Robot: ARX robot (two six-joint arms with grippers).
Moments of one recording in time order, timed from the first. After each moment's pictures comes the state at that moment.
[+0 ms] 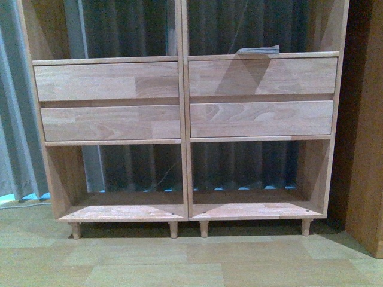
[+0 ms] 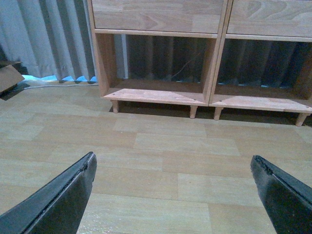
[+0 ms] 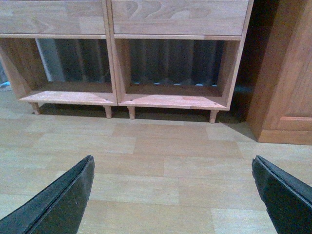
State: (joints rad) left arm 0.00 0.00 0.01 0.00 0.00 -0.01; right arm 0.00 0.00 0.01 0.00 0.00 0.00
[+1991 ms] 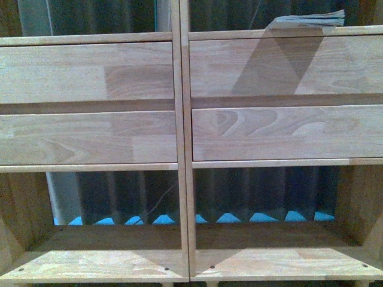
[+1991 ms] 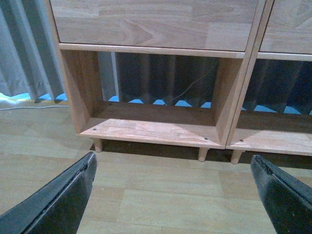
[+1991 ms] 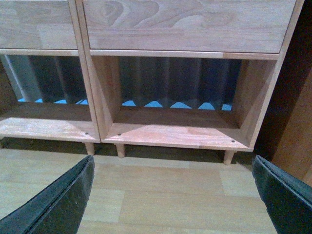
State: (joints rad) left arm 0.00 0.00 0.01 0.00 0.00 -0.01; right arm 0.00 0.00 0.01 0.00 0.00 0.00
